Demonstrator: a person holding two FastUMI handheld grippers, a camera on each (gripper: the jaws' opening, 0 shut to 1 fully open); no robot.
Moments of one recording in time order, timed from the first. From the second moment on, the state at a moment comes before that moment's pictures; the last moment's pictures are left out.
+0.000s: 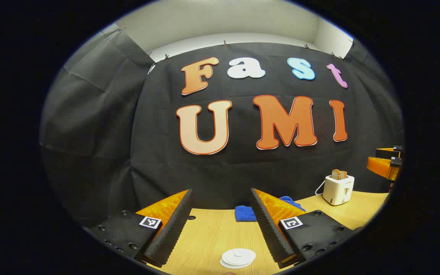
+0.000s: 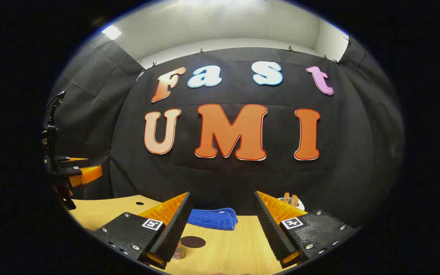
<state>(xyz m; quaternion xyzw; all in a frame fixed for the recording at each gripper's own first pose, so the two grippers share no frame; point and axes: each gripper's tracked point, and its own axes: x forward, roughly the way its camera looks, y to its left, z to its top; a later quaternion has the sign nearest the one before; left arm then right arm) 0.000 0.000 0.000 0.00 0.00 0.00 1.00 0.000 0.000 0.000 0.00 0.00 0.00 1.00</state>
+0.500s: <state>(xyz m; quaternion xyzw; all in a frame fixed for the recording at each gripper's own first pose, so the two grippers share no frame) 0.004 -0.001 -0.006 0.00 0.01 0.00 1.00 0.005 0.014 -0.006 0.01 0.01 0.02 1.00</state>
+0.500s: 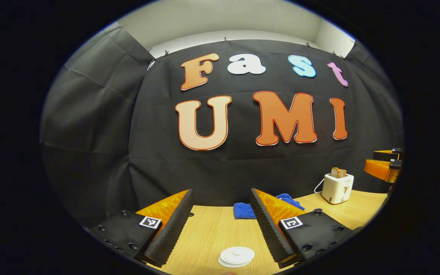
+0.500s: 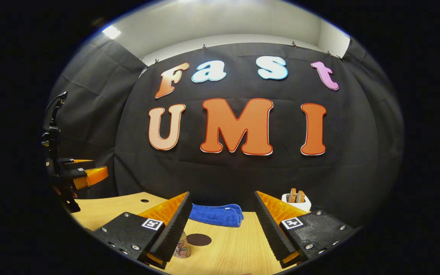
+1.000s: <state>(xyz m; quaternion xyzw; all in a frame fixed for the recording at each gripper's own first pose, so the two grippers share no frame) 0.008 -0.004 -0.026 0.01 0.03 0.01 1.00 0.008 0.027 -0.008 0.01 0.01 0.03 1.00</state>
